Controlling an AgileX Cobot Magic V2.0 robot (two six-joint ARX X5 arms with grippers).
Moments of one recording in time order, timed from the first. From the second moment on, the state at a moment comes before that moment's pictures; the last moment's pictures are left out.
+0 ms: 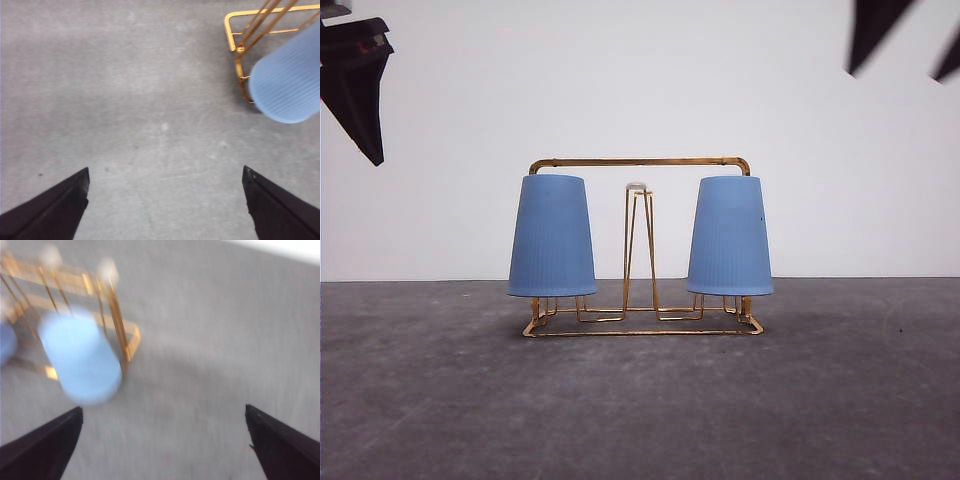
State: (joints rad) left_arx -0.15 1.22 1.09 -0.80 0.06 -0.05; right_arx 0.23 1.06 1.03 -0.65 -0.05 -0.02
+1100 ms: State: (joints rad) left_arx -0.15 1.22 1.09 -0.79 0.08 -0.05; right_arx 0.20 0.88 0.83 -0.62 -0.05 0.08
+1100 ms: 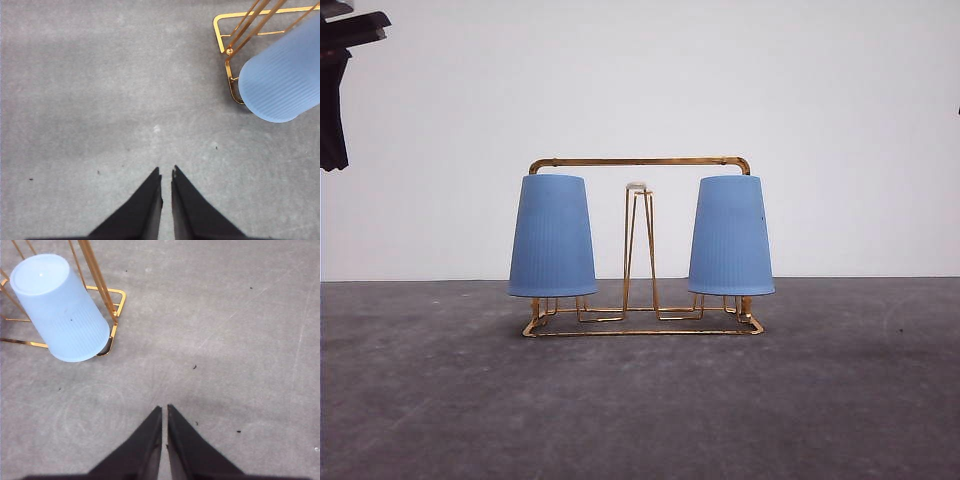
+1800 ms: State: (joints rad) left_arx -0.05 0.83 0.72 -0.50 0.02 -0.03; right_arx 0.20 0.88 0.83 -0.62 -0.05 0.08
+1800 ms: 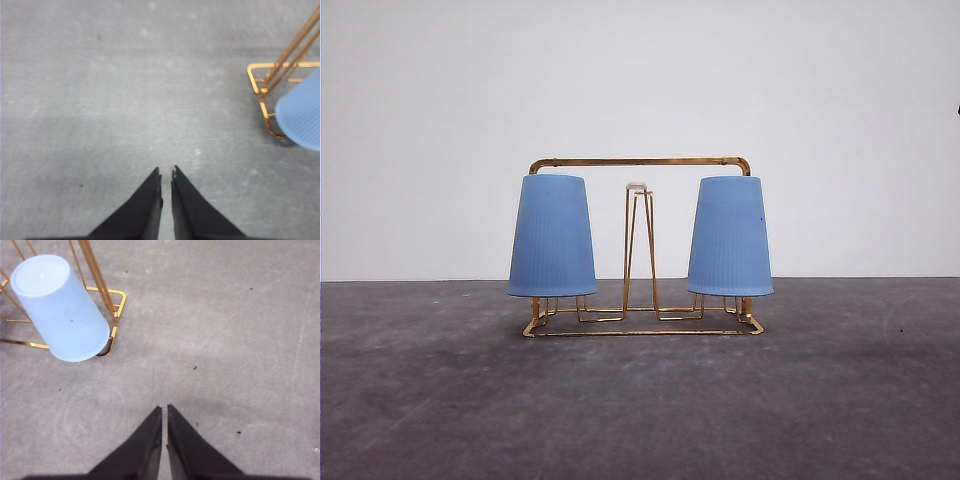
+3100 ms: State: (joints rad) left_arx -0.01 0.00 0.05 -0.23 0.02 -0.04; right_arx 0.20 0.88 0.83 -0.60 -0.05 0.08
